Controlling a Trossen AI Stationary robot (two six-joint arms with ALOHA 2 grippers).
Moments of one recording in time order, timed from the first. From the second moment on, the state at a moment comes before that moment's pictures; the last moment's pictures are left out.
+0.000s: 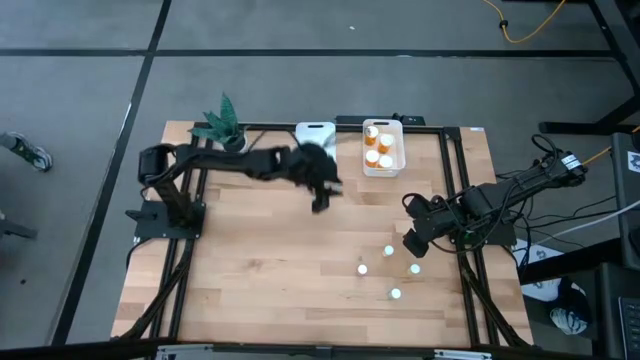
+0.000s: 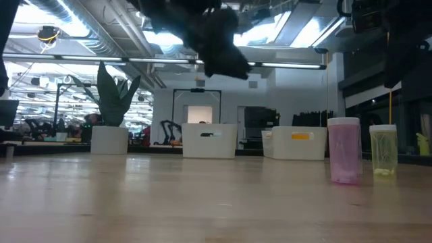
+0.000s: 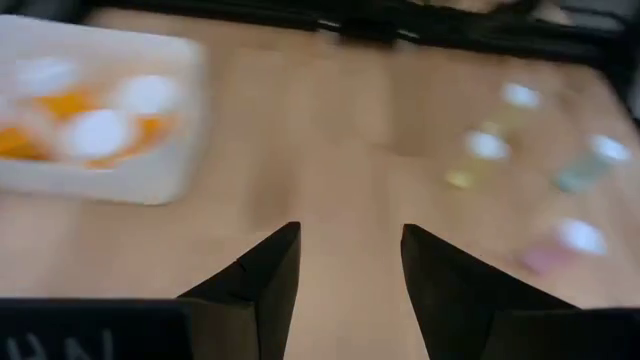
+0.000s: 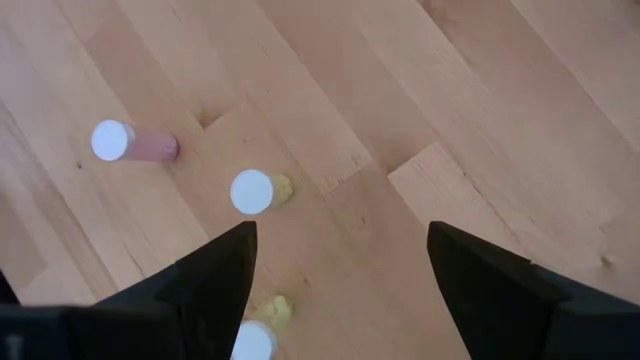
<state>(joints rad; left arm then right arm) 0.17 1.70 1.25 -0.16 0.15 -0.03 0.41 1.06 0.88 -1.03 0.21 1.04</state>
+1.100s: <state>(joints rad) -0.28 2.07 1.26 0.14 -0.10 -0.27 0.41 1.06 0.88 -1.03 0.21 0.81</state>
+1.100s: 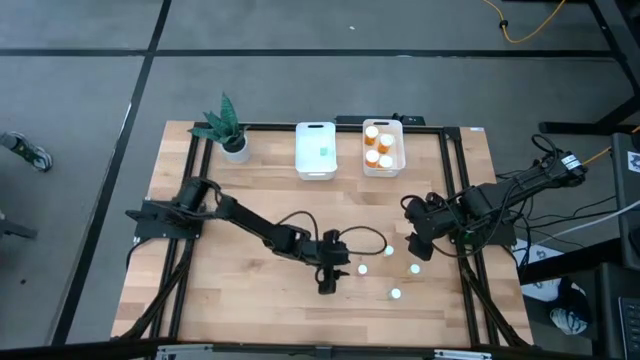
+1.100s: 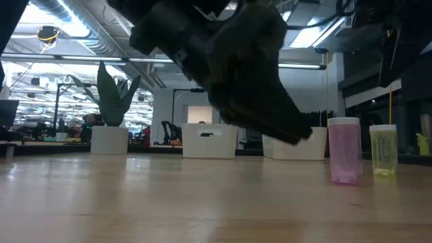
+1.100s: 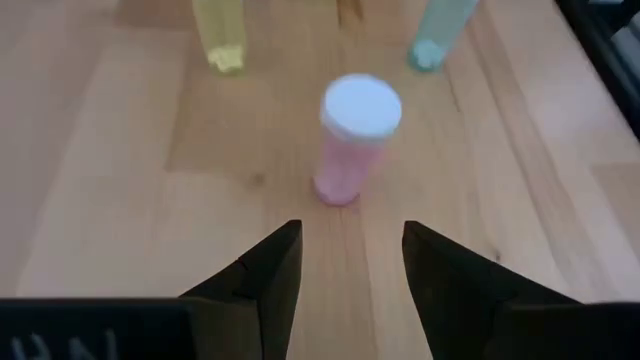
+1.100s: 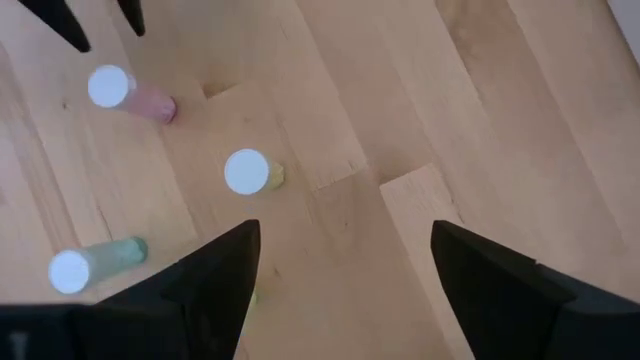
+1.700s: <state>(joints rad) -0.27 2.17 1.38 0.14 -0.14 -0.25 0.41 1.06 0.88 -1.05 0.13 0.80</state>
